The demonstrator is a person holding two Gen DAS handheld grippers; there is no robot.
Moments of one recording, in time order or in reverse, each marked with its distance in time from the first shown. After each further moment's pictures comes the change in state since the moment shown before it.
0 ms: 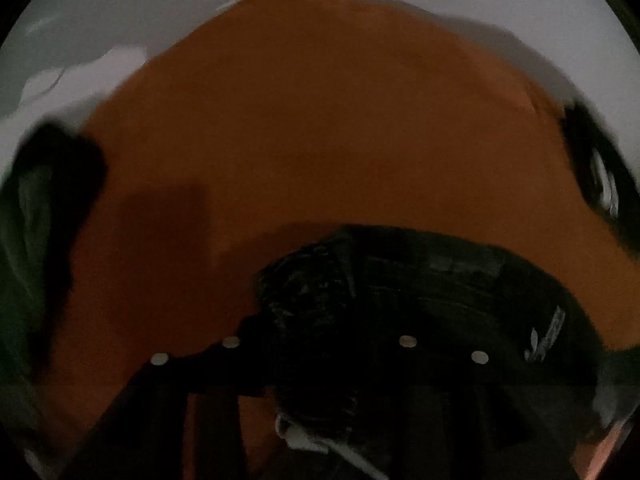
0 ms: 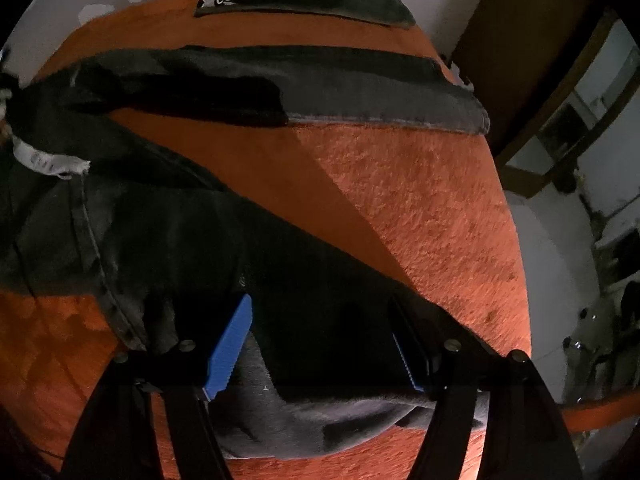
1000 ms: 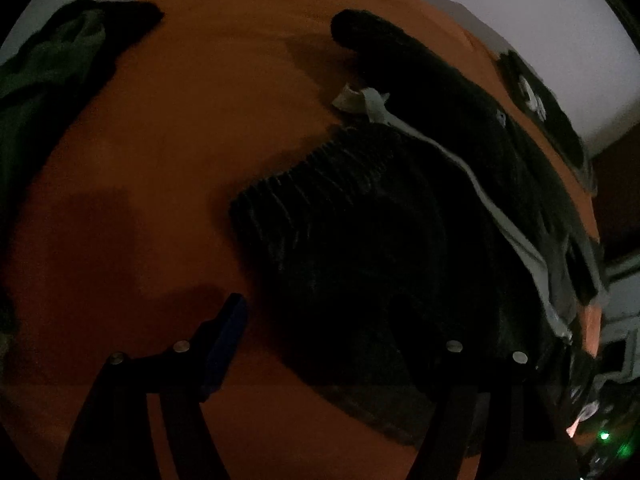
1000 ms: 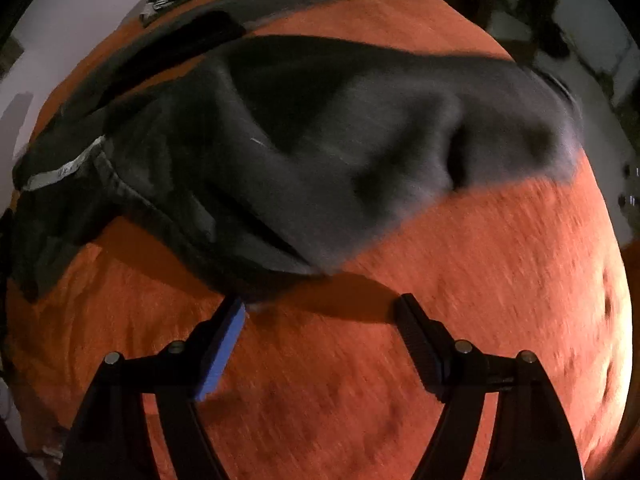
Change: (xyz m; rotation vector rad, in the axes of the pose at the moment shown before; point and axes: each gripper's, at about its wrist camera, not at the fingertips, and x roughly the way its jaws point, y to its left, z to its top) left arm -0.056 0.123 -0.224 0.011 0.128 -0.217; right arm 0.016 0.011 -0.113 0.303 0.100 0.129
